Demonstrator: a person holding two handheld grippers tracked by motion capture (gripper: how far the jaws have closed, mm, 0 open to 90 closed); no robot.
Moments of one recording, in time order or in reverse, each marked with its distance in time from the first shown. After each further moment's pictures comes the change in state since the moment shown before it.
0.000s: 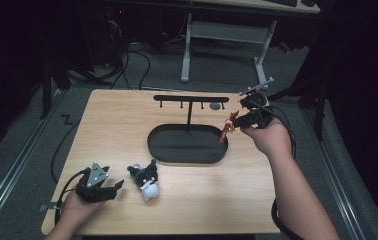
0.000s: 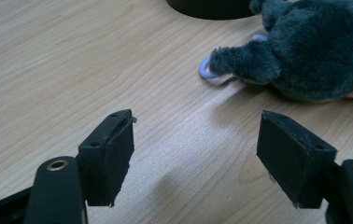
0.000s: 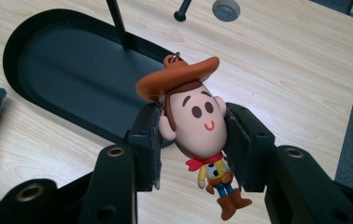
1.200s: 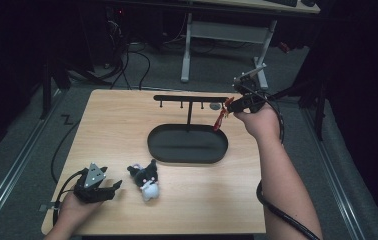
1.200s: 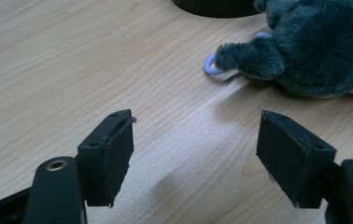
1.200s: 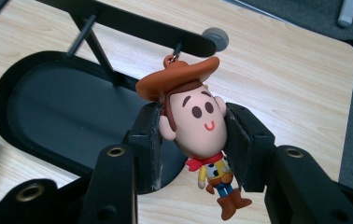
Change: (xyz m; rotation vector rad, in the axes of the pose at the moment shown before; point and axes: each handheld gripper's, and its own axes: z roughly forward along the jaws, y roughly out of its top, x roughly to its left) left arm 0.003 -0.003 -0.003 -0.004 0.005 -0.013; right arm -0.006 0.040 0.018 -0.031 -0.025 0.048
